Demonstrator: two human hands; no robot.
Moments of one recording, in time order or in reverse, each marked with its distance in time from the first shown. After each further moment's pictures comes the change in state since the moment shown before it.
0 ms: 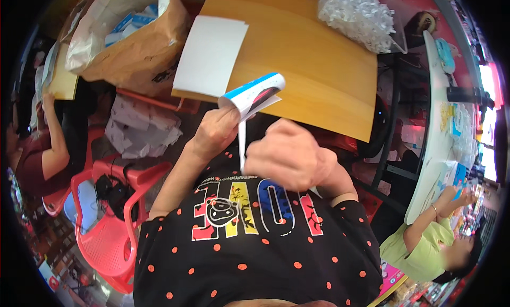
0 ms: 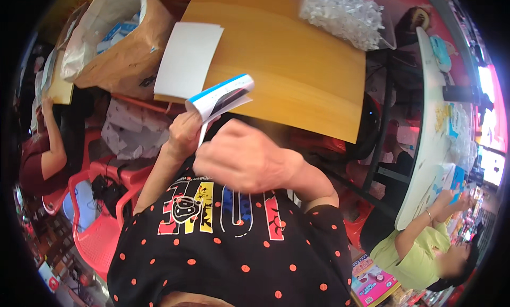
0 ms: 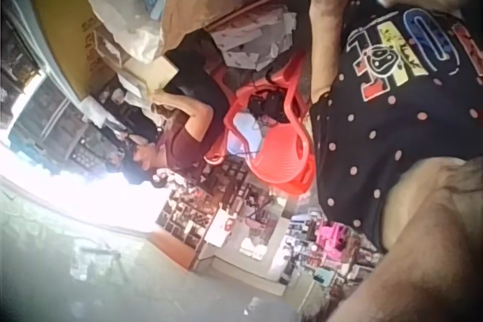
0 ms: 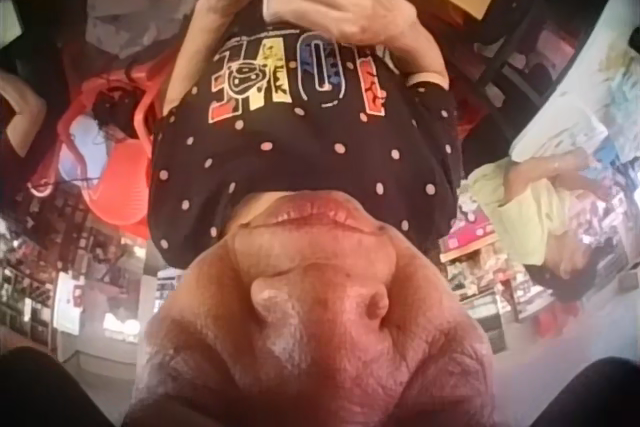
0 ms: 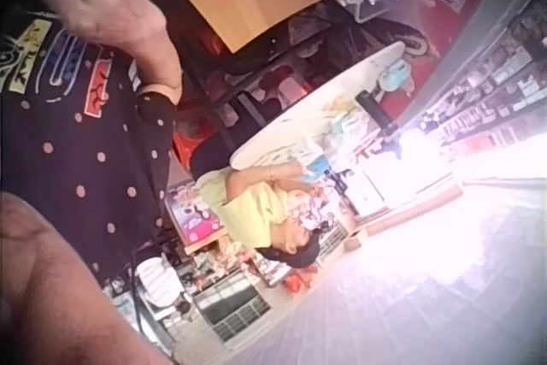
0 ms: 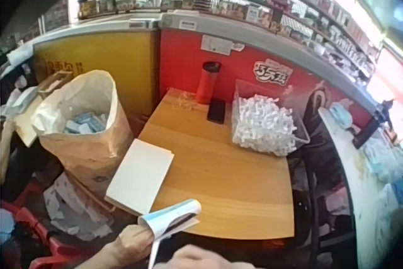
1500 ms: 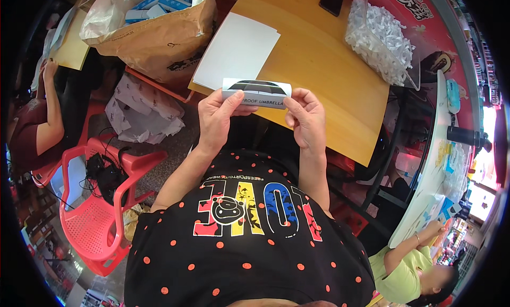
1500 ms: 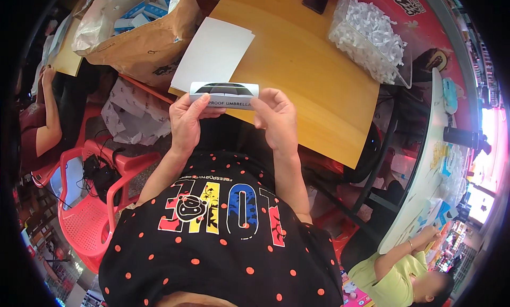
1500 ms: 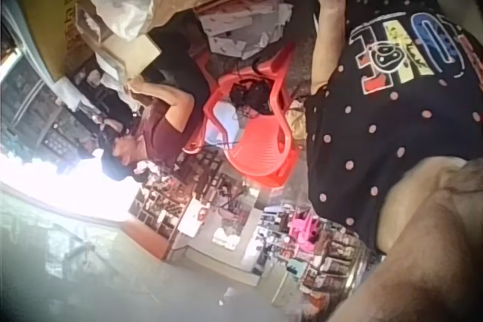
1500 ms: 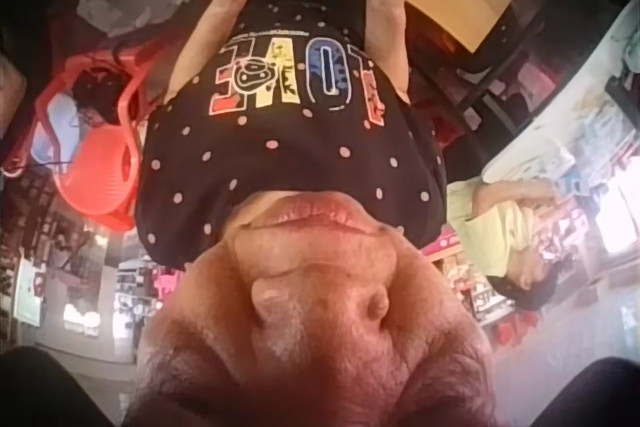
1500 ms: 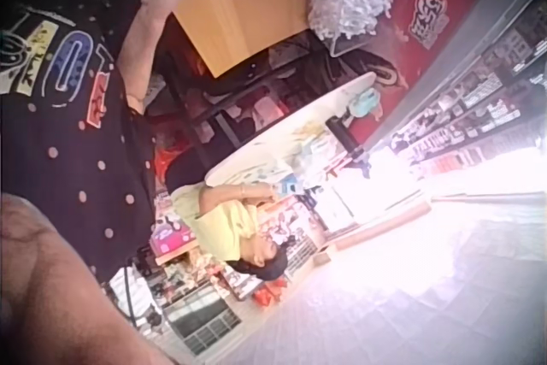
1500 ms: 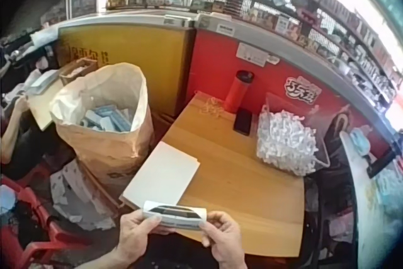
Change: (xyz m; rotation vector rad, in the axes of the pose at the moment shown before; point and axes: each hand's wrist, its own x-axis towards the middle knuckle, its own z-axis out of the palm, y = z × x) left_hand 0.006 -0.009 -0.009 -1.032 0.398 -0.957; right_hand -0.030 0.077 0.058 1.106 0.773 1.164
